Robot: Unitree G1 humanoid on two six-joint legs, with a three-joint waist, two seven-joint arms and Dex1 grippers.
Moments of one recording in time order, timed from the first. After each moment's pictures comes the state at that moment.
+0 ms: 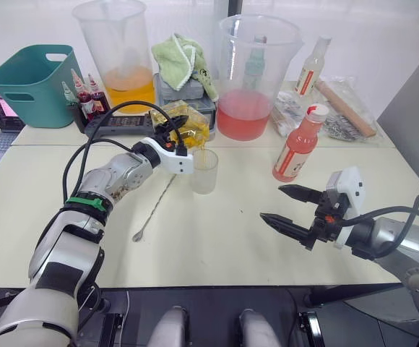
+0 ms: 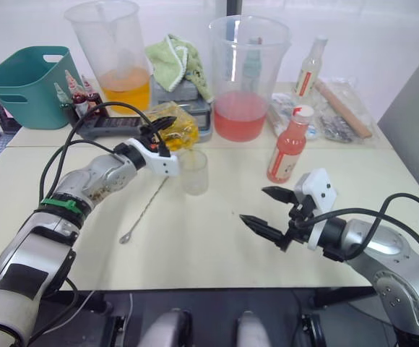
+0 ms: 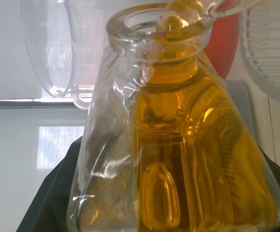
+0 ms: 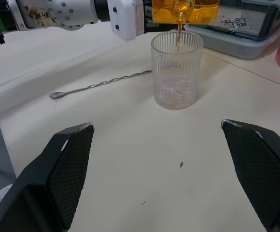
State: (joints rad) left arm -1.02 0.57 -0.42 0.84 0.84 -0.59 0.09; right arm -0.11 -0.77 -0.25 -0.66 0.85 0.77 0.63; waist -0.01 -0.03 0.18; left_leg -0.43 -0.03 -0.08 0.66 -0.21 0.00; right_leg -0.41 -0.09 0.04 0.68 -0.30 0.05
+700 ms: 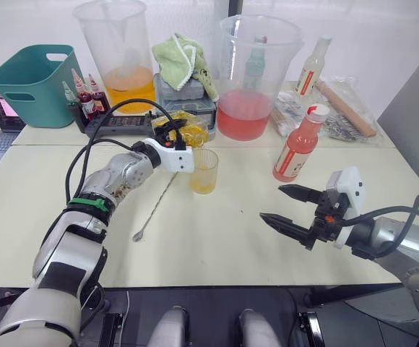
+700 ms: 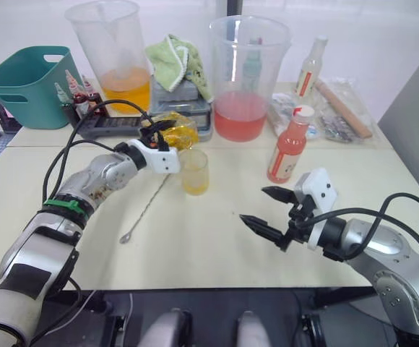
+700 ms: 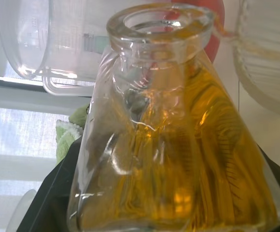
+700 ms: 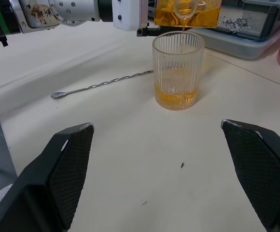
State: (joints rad) left arm -1.02 0.55 -0.37 0.84 0.60 -0.56 -0.15; right arm -0.11 -0.77 -0.25 -0.66 0.85 0.77 0.64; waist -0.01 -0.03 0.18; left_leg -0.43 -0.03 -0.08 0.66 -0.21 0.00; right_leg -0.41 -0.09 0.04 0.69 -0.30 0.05
